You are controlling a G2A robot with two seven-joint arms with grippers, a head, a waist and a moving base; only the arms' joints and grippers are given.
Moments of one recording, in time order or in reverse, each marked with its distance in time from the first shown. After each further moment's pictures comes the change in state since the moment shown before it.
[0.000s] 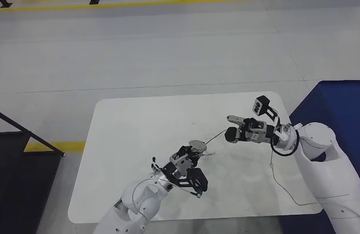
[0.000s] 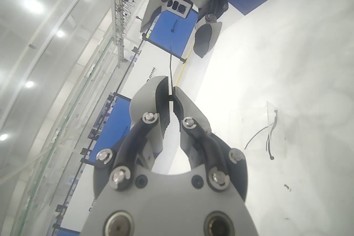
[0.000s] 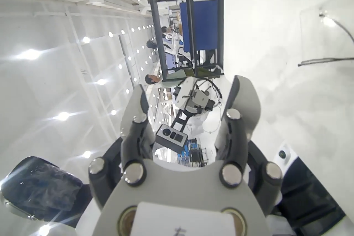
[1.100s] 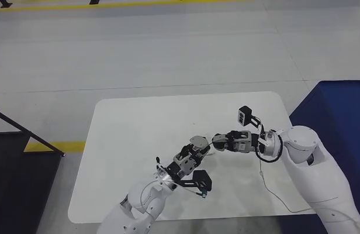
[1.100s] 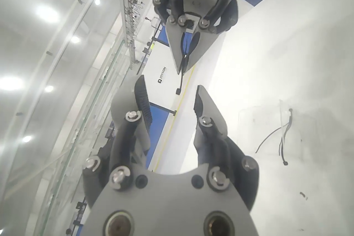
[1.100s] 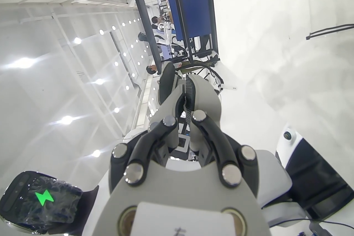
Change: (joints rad) left arm -0.040 -0.009 0.058 0.075 0.075 0.118 -0.011; right arm -0.009 -0.017 -0.095 -0.075 -0.075 0.130 0.002
